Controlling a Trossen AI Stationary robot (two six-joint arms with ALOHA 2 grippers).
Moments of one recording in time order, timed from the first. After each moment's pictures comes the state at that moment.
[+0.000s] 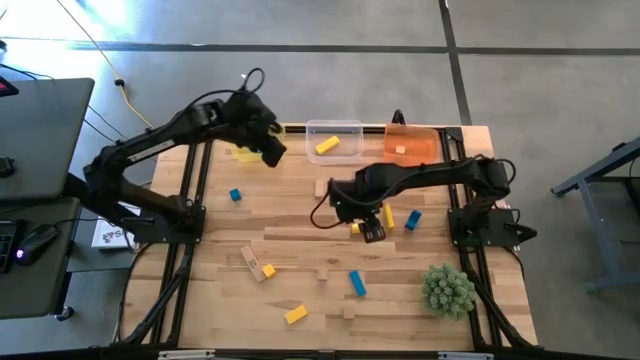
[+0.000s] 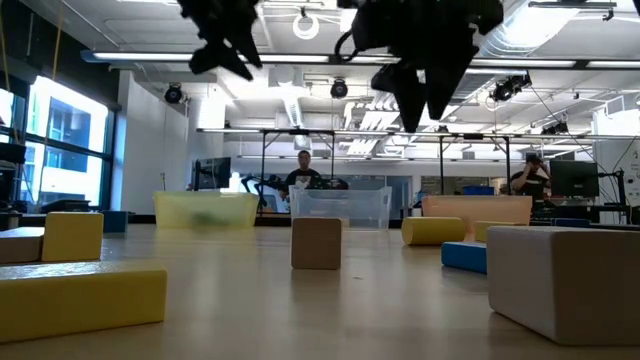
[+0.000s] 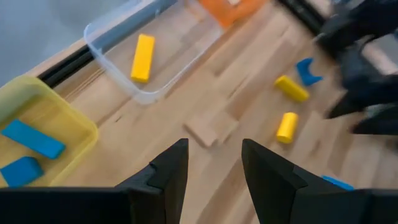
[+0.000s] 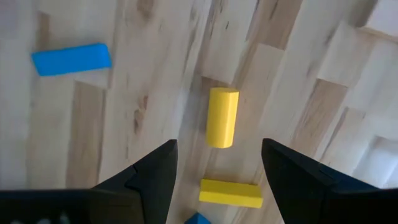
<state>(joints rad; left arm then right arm) 0.62 1.32 1.36 -0.87 0.12 -0.34 0.01 1.83 1.61 -1.25 -0.07 -0.25</state>
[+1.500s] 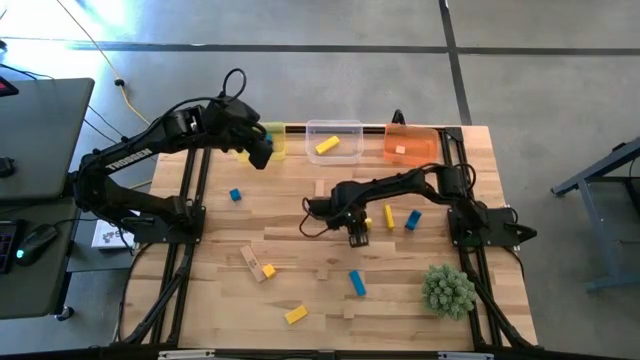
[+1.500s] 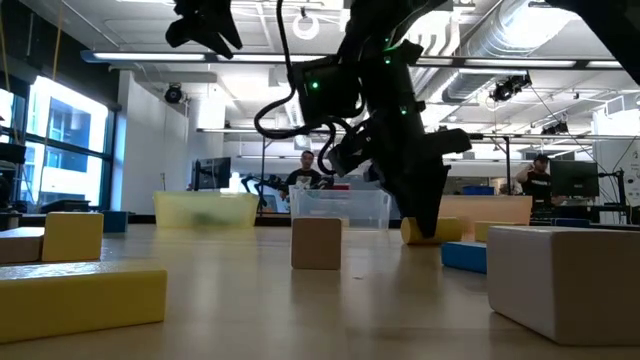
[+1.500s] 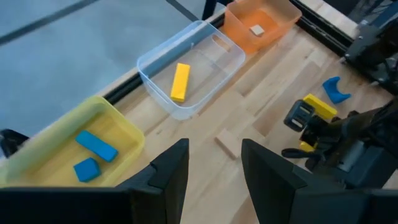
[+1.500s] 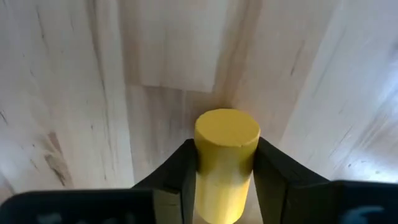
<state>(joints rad) 0.53 1.20 1.36 -0.93 -0.13 -0.33 -0.02 2.17 1.61 -1.19 -0.01 -0.14</state>
